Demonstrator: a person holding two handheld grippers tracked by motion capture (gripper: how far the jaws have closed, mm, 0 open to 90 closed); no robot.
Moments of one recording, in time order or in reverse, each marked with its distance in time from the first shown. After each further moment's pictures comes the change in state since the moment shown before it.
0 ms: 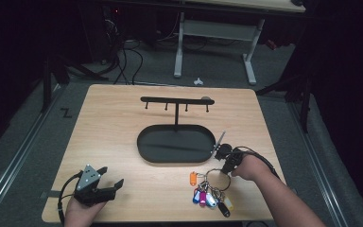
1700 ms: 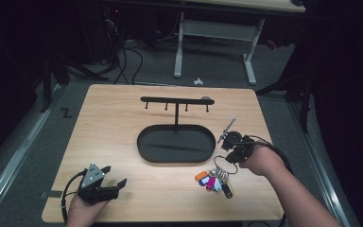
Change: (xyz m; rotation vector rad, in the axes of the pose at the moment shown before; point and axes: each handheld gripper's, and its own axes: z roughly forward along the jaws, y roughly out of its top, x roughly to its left) left arm -0.001 0.003 0.007 0.018 -0.019 0.007; right arm 0.019 -0.008 -0.097 -0.115 -0.095 -0.042
